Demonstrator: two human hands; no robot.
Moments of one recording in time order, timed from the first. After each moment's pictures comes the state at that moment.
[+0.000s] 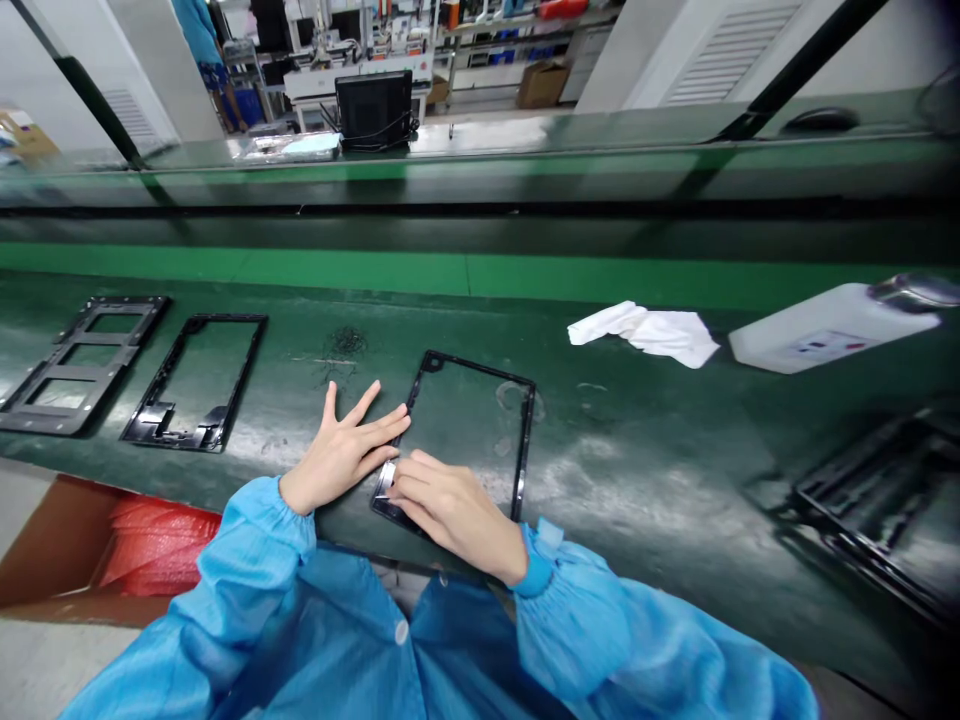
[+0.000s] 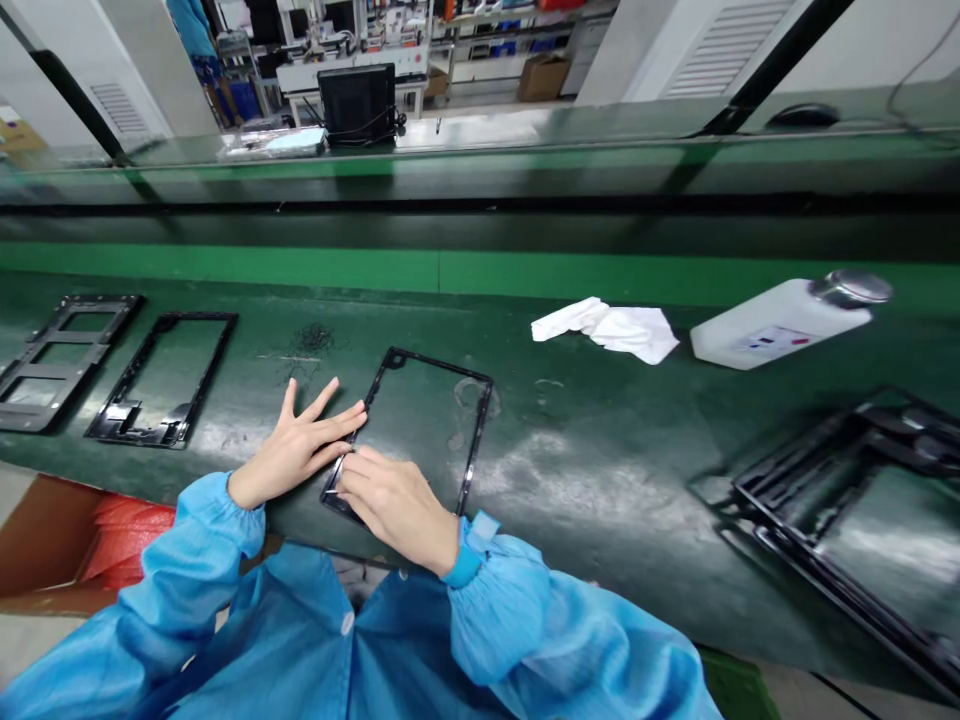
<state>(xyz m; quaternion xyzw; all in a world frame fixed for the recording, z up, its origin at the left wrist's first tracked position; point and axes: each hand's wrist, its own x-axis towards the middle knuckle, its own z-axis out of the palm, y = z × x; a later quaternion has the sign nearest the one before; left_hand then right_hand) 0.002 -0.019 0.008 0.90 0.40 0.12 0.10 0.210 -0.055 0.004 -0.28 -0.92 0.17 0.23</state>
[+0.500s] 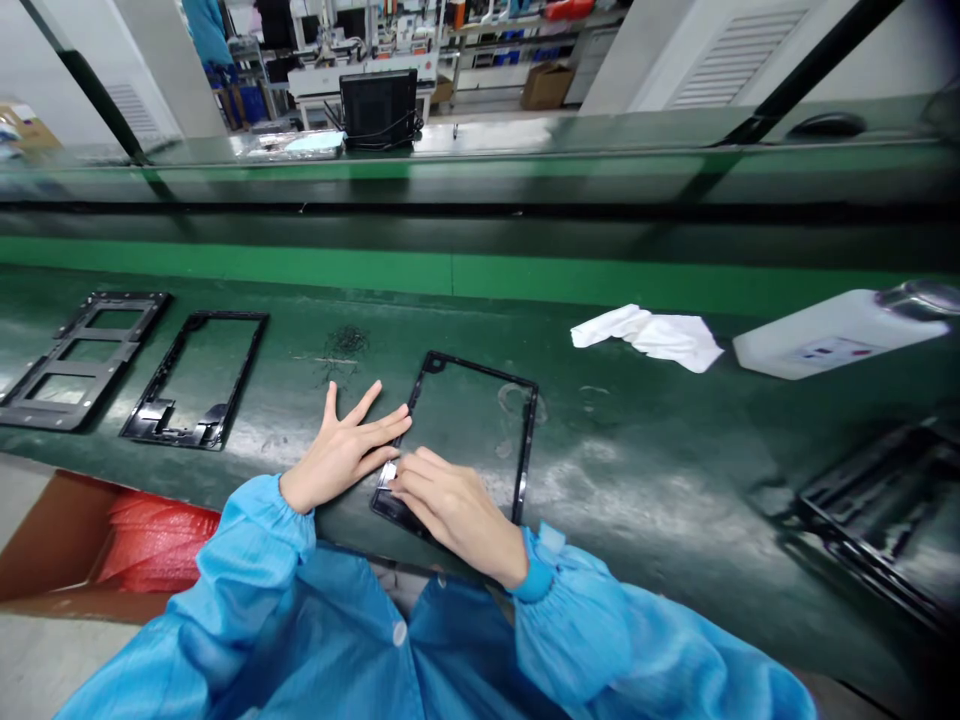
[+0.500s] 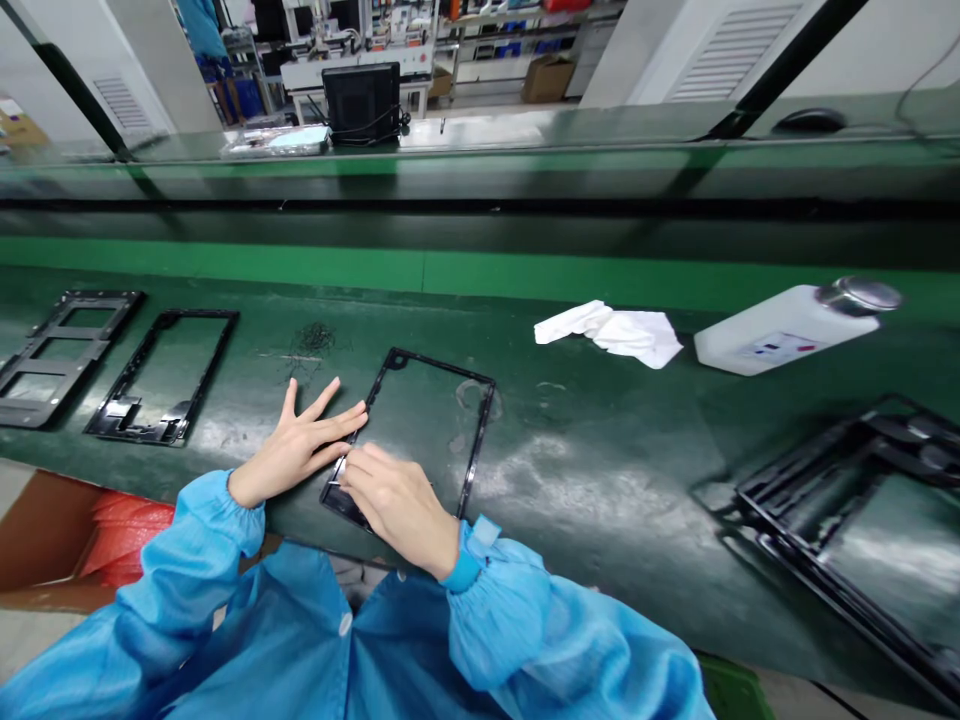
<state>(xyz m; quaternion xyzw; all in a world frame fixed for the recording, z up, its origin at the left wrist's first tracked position) 0.002 -0.018 0.006 0.90 0.40 0.12 0.12 0.210 -0.055 0.002 -0.30 -0.91 0.17 0.23</state>
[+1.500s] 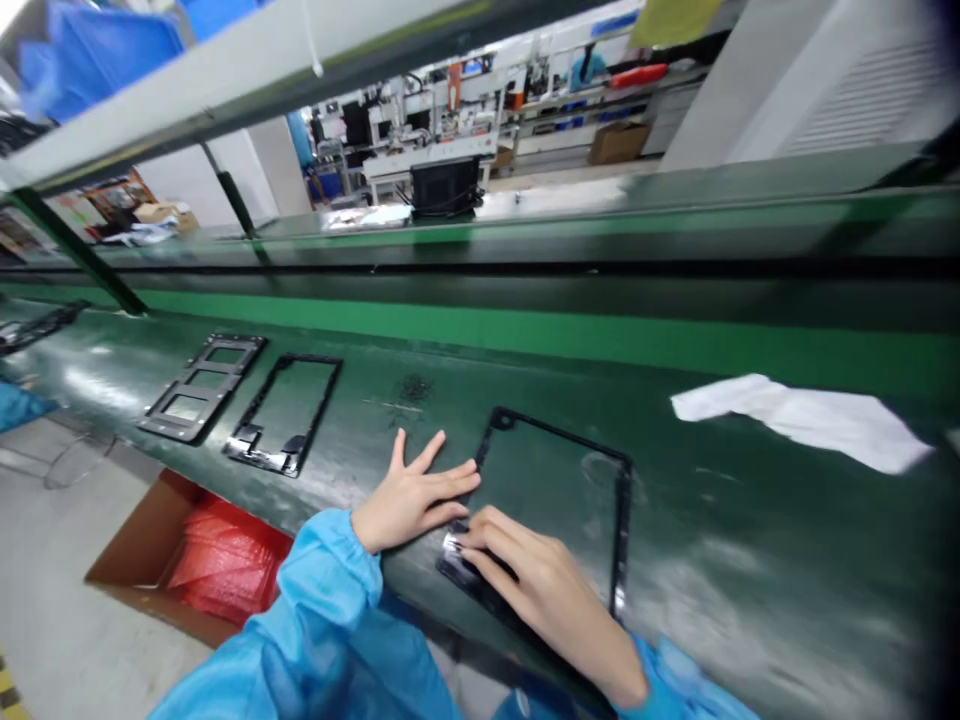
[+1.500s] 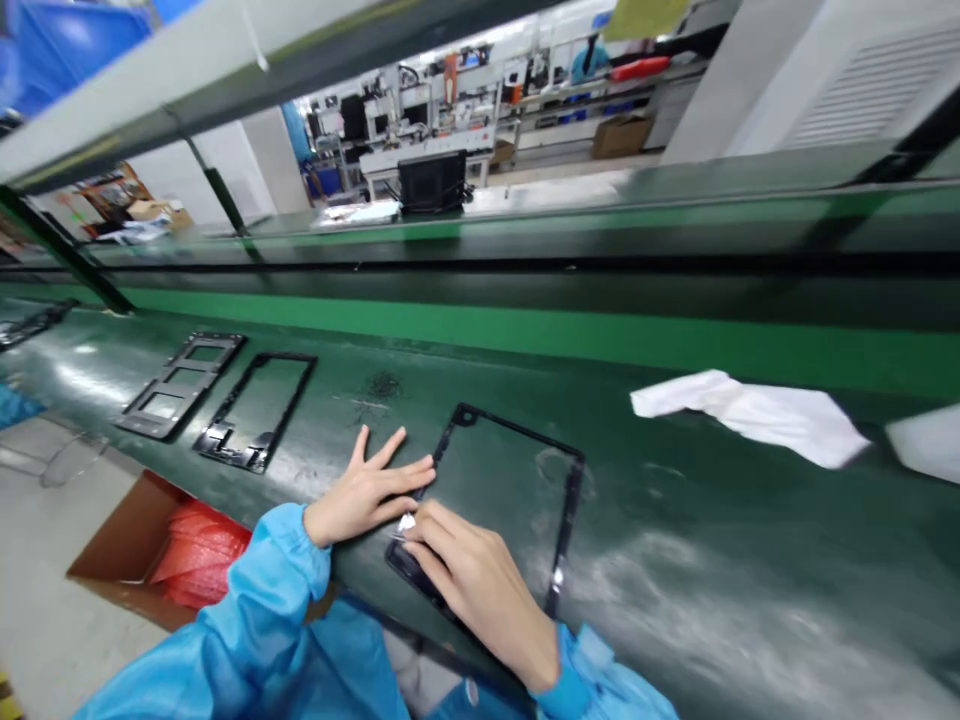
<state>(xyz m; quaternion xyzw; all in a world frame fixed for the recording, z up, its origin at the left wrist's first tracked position) 0.001 -0.016 -0.002 0.90 0.41 0.11 0.13 0.214 -0.052 0.007 -0.32 -0.86 0.26 0.30</state>
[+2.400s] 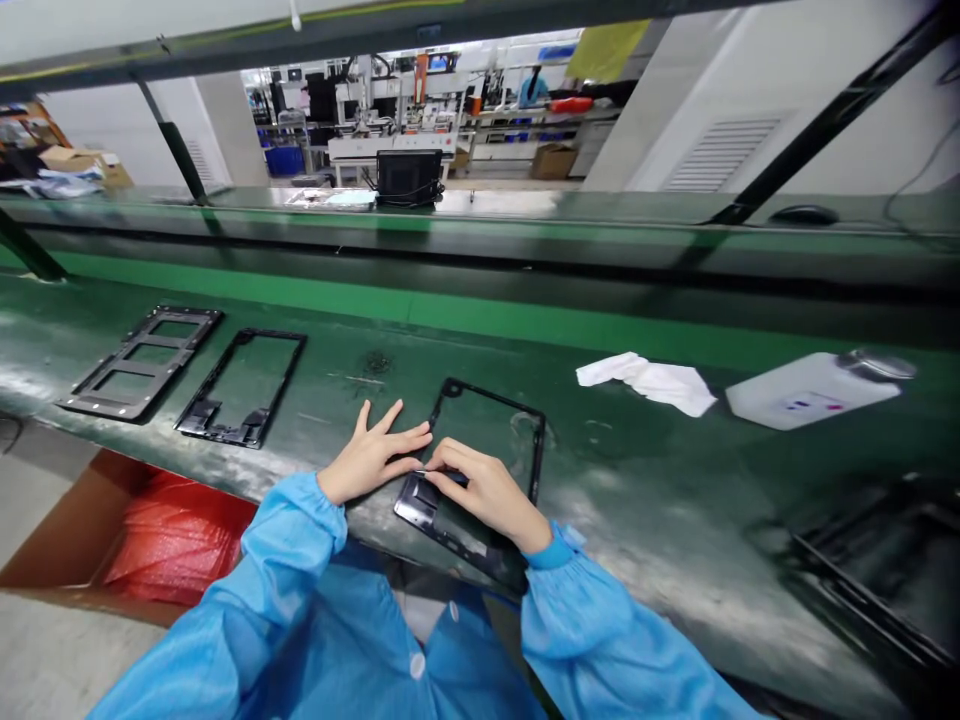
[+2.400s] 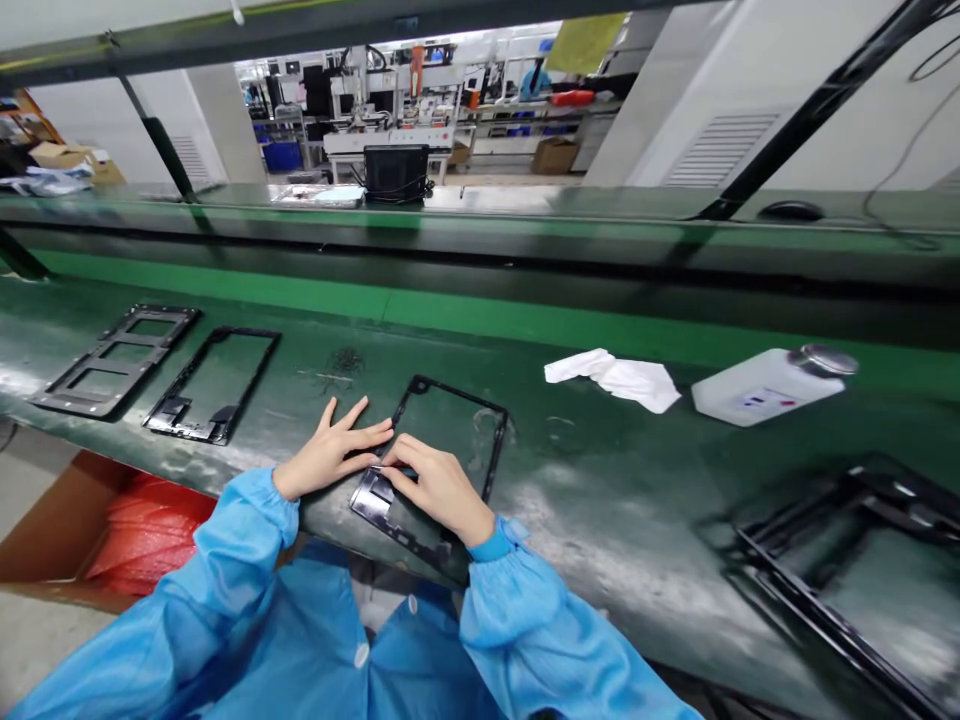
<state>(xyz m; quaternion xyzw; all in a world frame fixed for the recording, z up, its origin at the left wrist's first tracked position) -0.002 -0.013 -0.010 0.89 0.41 0.14 0.12 0.224 -0.027 0.004 -0.35 -0.86 0.27 0.26</state>
